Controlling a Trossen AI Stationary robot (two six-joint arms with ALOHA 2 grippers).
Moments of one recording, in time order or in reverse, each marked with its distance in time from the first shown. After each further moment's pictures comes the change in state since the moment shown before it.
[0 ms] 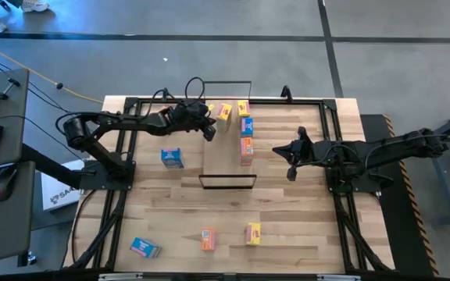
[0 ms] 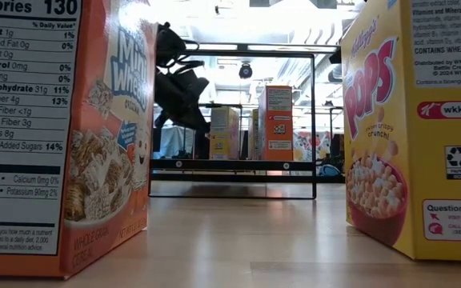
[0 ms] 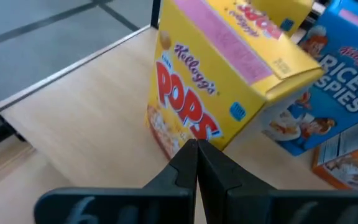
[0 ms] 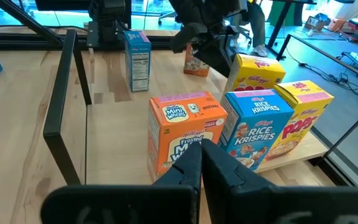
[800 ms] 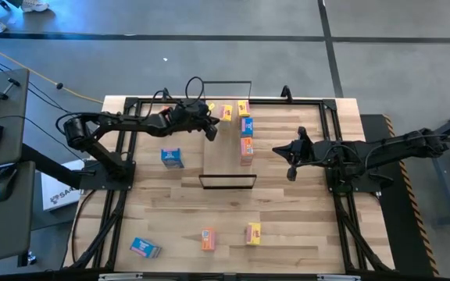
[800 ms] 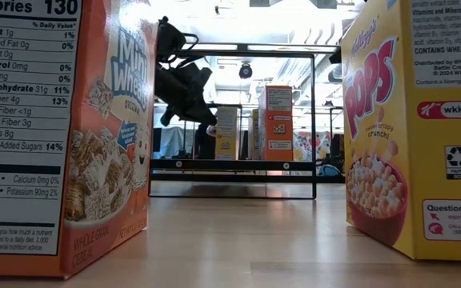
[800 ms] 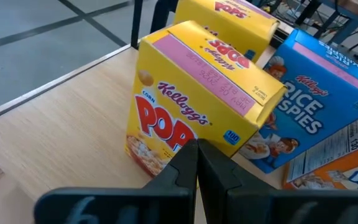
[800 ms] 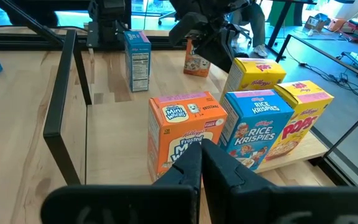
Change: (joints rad) left arm -0.021 0.000 0.000 0.077 0.027 -0.035; right arm 0.000 0.000 0.000 0.001 0.000 0.000
